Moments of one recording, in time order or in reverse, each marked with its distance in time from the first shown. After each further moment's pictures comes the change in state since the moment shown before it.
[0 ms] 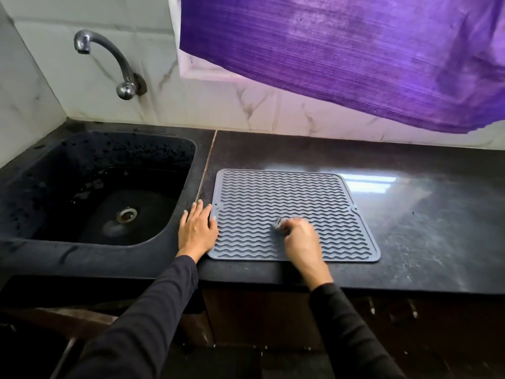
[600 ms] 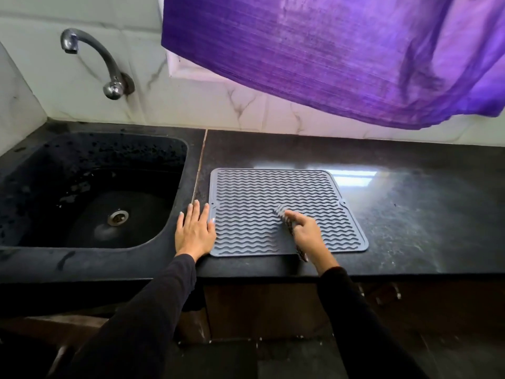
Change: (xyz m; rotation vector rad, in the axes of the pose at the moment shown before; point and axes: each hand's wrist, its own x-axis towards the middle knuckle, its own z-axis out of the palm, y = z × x) left_hand -0.009 -0.004 -0.008 0.139 -0.157 0.029; right_hand 0.008 0.012 -0.007 0.310 -0.016 0.191
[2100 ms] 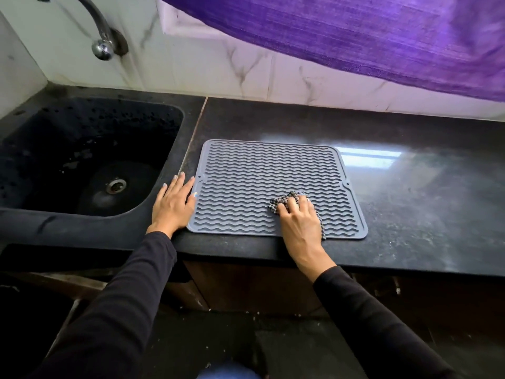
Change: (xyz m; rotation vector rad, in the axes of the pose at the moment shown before) left_hand 0.005 -0.005 0.003 -0.018 0.024 -0.015; right_hand -0.005 0.034 -0.009 -1.012 -0.026 -0.431
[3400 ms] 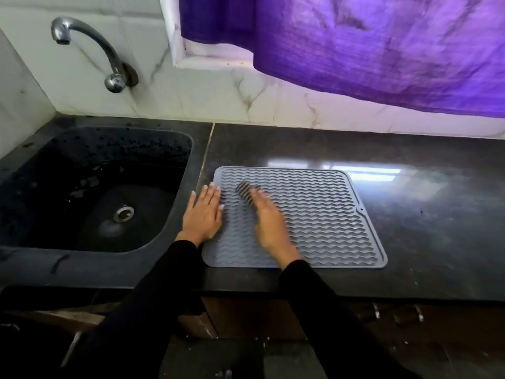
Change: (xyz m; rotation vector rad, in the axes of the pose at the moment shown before) left_hand 0.043 0.022 -0.011 0.058 -0.053 0.167; right_hand 0.079 -0.079 -0.007 0.777 0.162 -0.055
